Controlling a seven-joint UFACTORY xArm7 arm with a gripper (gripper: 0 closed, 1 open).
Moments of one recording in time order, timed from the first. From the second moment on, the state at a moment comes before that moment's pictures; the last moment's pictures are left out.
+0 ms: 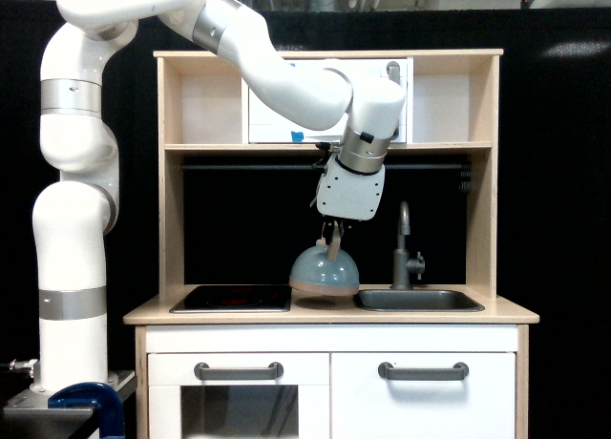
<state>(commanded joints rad) 0.13 -0.03 -0.08 1.01 0.64 1.34 -1.91</state>
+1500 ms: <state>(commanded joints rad) 0.22 -0.58 -0.06 0.47 0.65 1.27 -1.81</state>
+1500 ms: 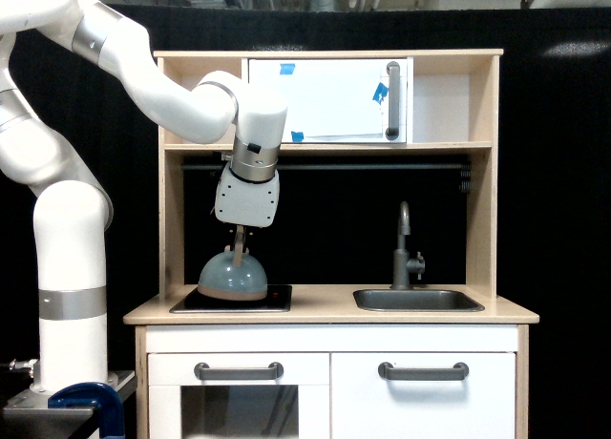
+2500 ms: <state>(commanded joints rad) 0.25 -0.57 -0.10 0.48 0.63 1.27 -1.80</state>
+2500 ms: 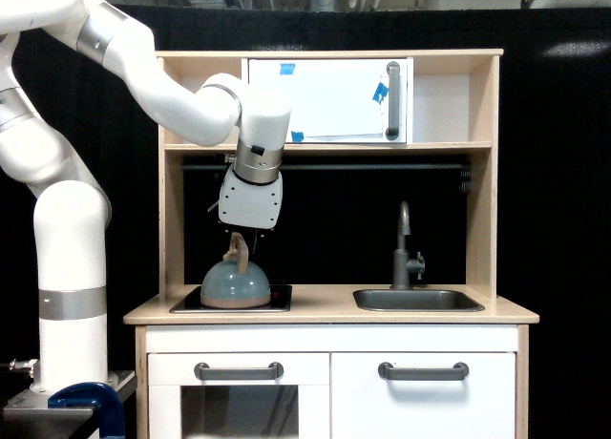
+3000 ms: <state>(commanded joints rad) 0.20 -0.64 -0.25 0.62 0.47 1.50 -1.79</state>
